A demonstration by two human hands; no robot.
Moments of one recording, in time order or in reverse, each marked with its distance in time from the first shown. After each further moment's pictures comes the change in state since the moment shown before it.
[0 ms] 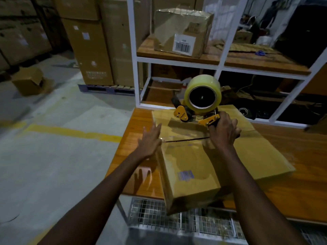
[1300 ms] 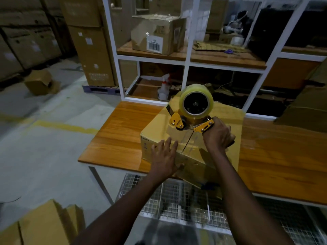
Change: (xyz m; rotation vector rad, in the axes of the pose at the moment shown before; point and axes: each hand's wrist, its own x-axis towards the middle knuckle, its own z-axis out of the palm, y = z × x) left_hand -0.108 0.203 0.178 0.524 0.280 0.100; right_hand -0.046 0.146 -0.109 0.051 0.048 0.110
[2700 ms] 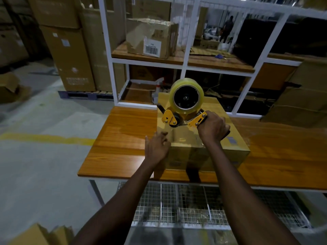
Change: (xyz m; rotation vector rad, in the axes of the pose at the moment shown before) left_hand 0.041 -0.089 -0.030 -0.644 0.027 -0.135; right_hand -0.018 -0.086 0.008 -0.152 0.103 -0.003
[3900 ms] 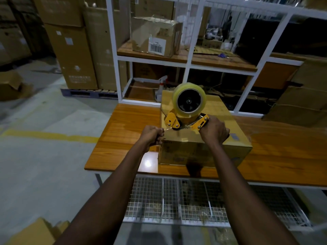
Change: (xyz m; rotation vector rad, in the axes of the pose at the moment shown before) left_hand 0.007 -0.007 -0.060 -0.870 -0.134 -0.416; right_hand -0.026 0.002 -0.003 0.040 -0.120 0.008
